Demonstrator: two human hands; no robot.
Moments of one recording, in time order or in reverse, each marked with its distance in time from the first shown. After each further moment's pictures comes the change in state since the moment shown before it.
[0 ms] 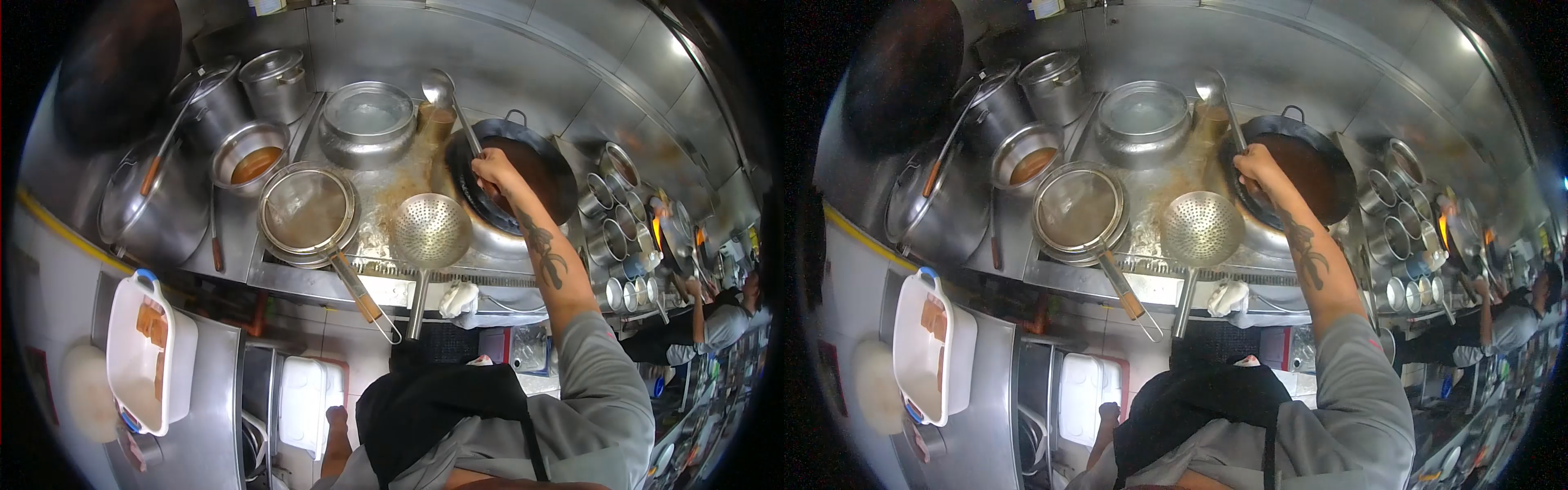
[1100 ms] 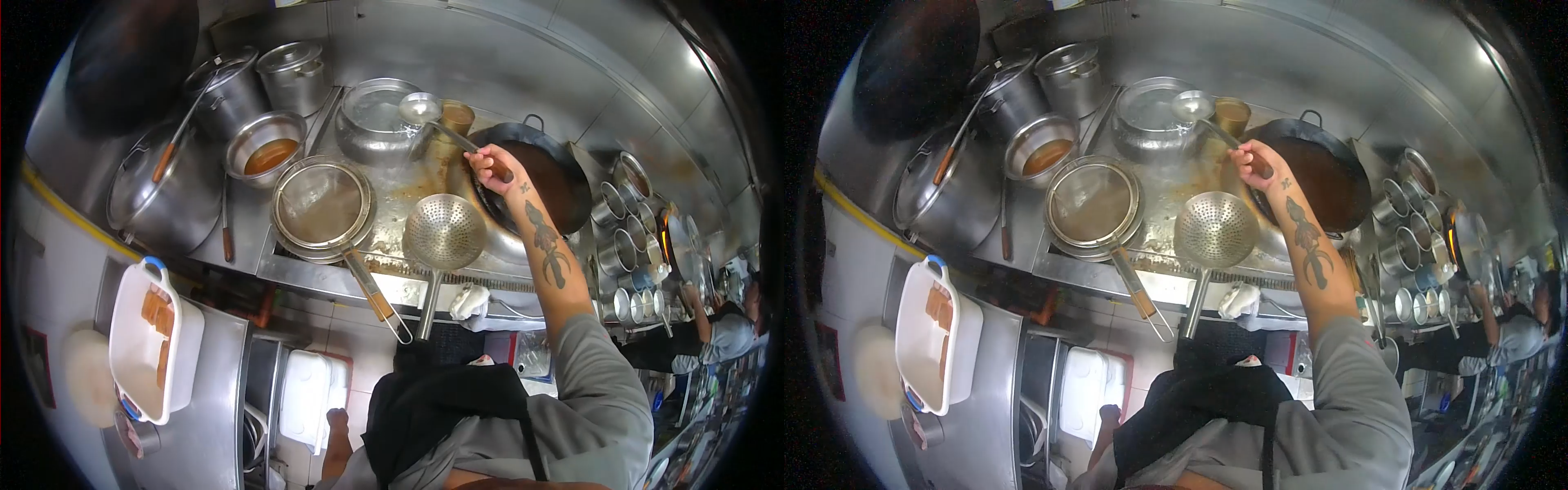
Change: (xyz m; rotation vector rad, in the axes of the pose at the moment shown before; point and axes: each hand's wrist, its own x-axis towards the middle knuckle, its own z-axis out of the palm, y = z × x) left_hand -0.008 -0.010 0.035 0.091 -0.106 -0.017; right_hand 0.030 0.003 0.013 1.299 -0.760 0.375
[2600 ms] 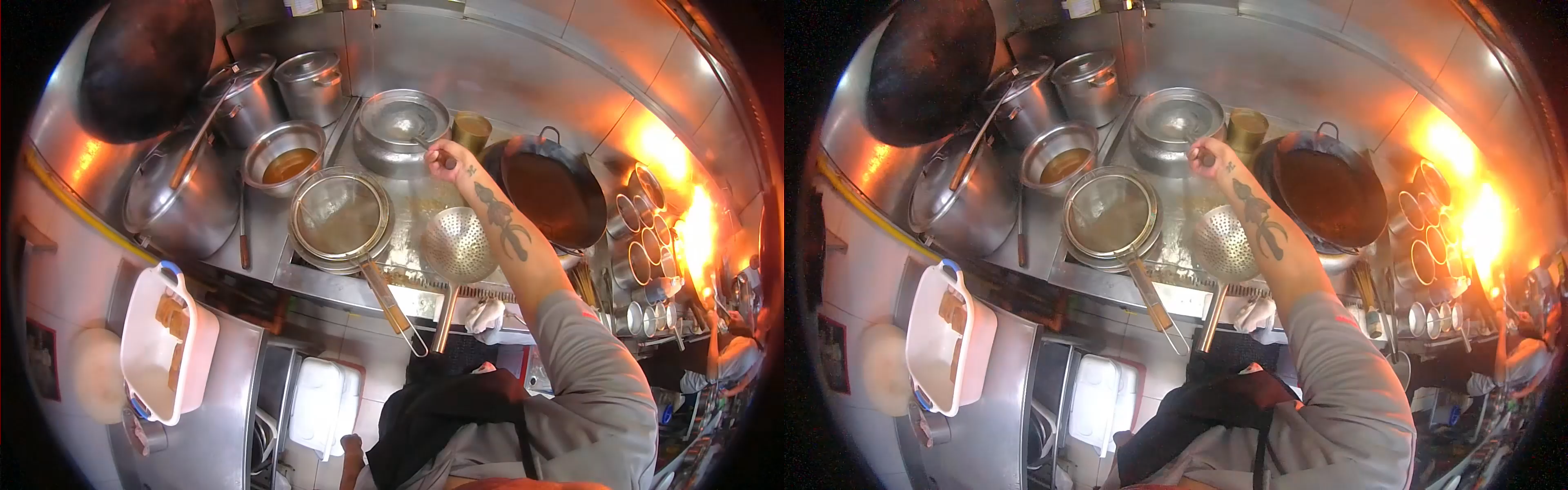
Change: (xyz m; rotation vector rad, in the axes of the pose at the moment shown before) left_hand -0.065 0.019 -0.031 -0.047 -0.268 -0.110; right_hand 0.152 0.027 0.037 -0.027 0.121 0.059
